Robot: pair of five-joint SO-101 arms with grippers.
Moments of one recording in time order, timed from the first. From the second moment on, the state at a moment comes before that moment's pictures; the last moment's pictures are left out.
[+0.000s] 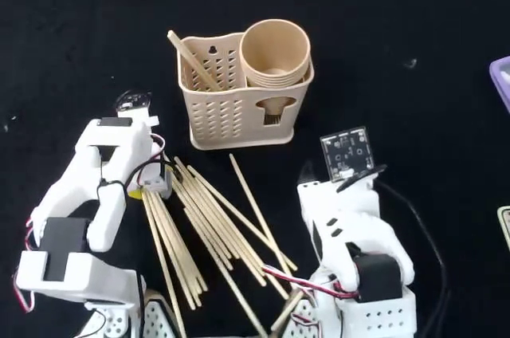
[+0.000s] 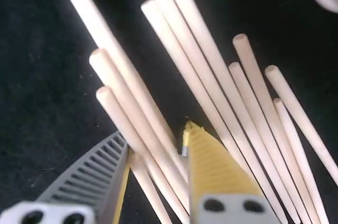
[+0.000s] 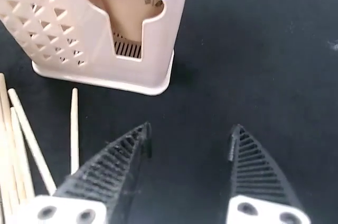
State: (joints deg) left arm -5.6 -0.6 38.7 62.5 5.6; right arm -5.9 -92.5 73.4 66.4 8.0
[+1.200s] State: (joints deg) left arm -12.5 -7.3 31.9 79.2 0.0; right arm -5.7 -92.4 77.6 64.7 8.0
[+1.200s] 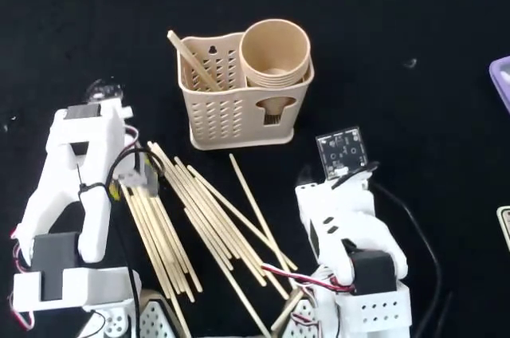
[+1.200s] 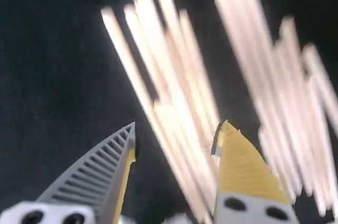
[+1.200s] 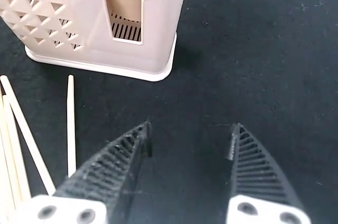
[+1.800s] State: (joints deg) left arm -13.5 -9.5 50.8 60.7 -1.0; right arm -5.7 -92.4 77.6 64.7 8.0
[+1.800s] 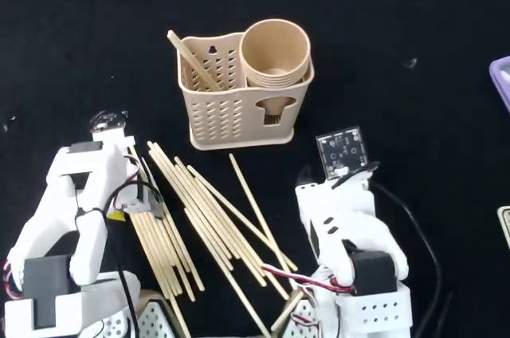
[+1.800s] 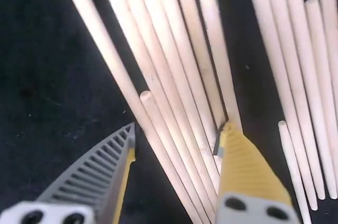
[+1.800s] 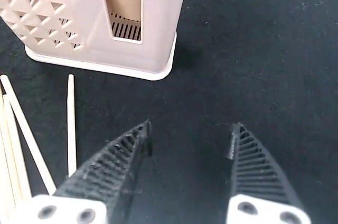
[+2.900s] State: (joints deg) left arm -8.4 -8.7 47.4 58.4 2.2; right arm -5.7 -92.4 77.6 64.6 8.0
